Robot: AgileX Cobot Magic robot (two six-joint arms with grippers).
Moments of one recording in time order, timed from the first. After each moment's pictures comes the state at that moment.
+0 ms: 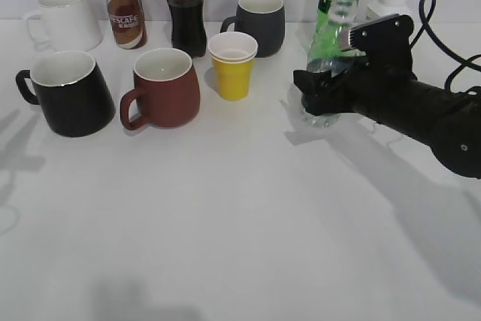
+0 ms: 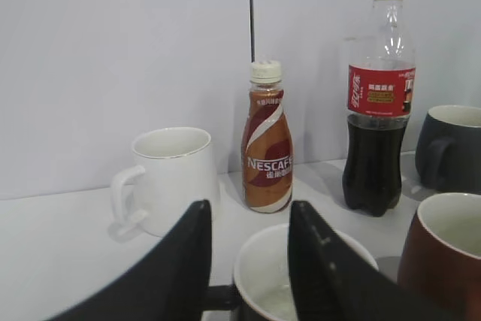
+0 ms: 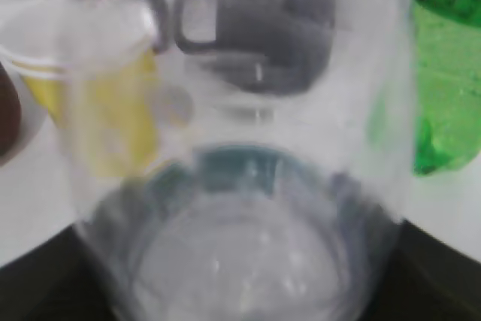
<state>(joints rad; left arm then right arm) 0.00 1.39 -0.27 0.25 -1.07 -0.11 0.35 1.92 -0.75 -0.24 -0.85 0.13</state>
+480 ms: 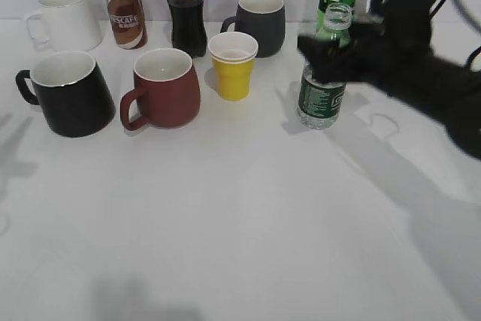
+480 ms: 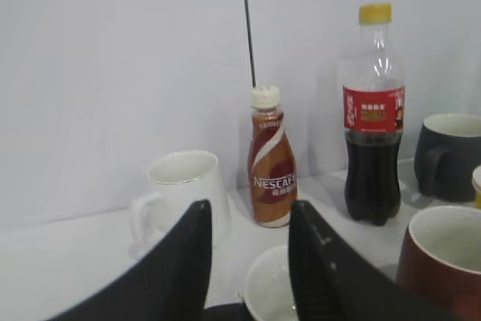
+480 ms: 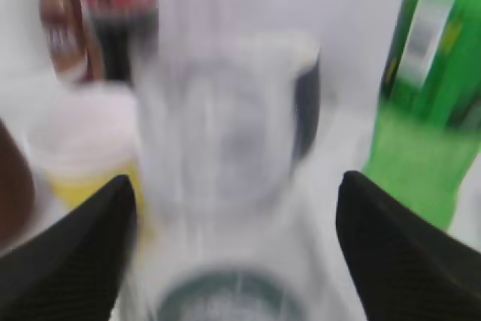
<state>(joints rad) 0.00 1.19 -0.27 0.28 -0.89 -0.11 0.35 1.86 -0.75 -0.22 -0.91 0.13</state>
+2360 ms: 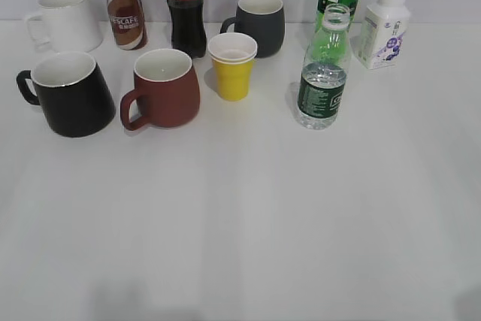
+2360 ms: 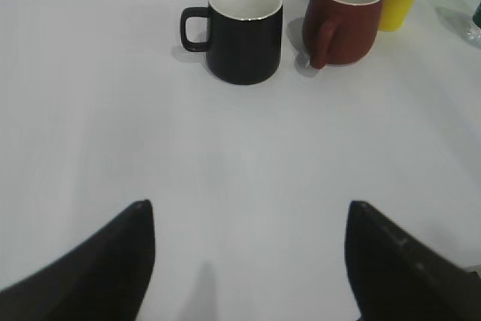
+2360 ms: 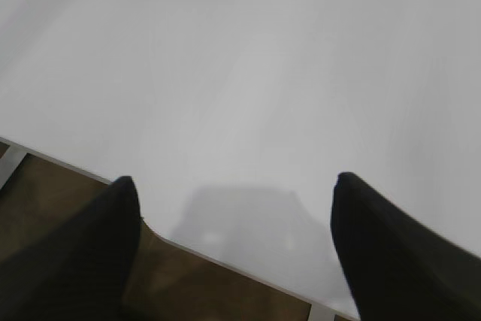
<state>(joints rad) -0.23 -0.01 -0.53 0.00 1.07 -0.07 0.50 0.12 -0.50 -0.06 1.05 0.07</state>
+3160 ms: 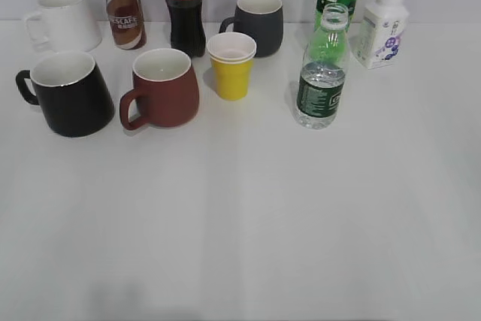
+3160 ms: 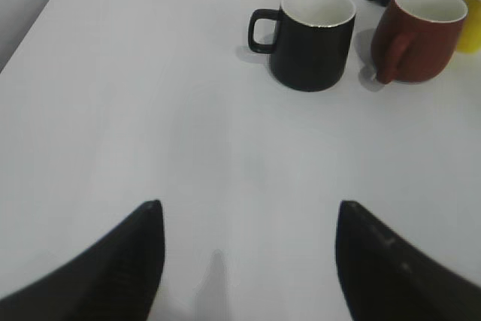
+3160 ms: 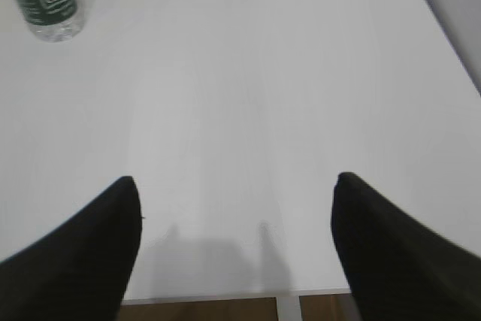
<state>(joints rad) -0.04 -0.01 -0.52 0.00 1.07 -0.07 0.08 -0.01 -0.50 -0.06 1.04 0.06</state>
